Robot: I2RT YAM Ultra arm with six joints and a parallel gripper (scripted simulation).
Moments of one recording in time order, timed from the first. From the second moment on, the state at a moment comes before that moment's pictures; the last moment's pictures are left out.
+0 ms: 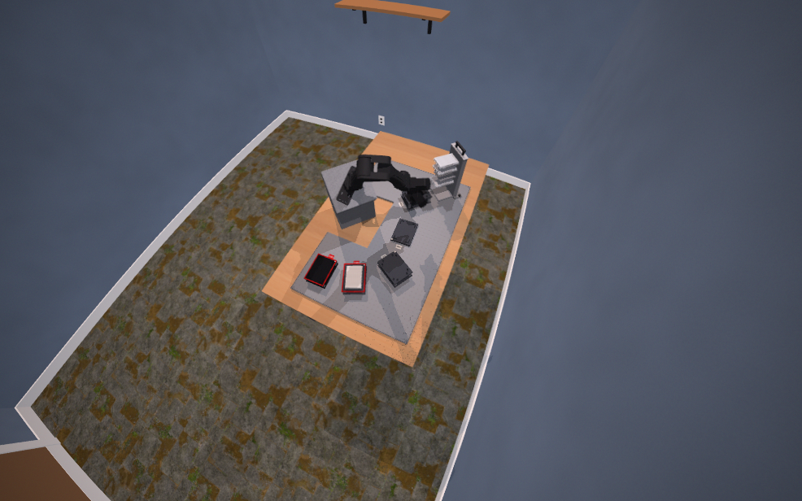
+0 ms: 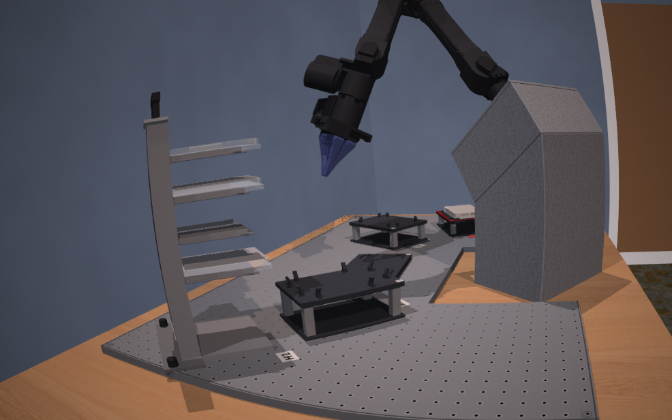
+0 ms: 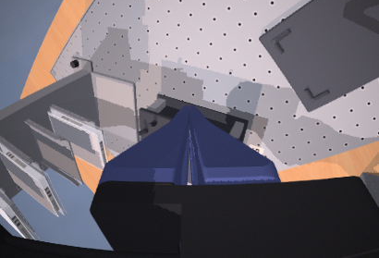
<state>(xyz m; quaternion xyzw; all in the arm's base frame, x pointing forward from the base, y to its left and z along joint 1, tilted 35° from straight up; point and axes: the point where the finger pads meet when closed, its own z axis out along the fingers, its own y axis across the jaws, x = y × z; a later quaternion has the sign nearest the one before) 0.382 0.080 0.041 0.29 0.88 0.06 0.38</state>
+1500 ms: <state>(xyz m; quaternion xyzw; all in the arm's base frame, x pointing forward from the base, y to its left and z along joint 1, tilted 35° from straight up) 0.310 -0.019 0.074 0.06 0.95 -0.19 0.24</state>
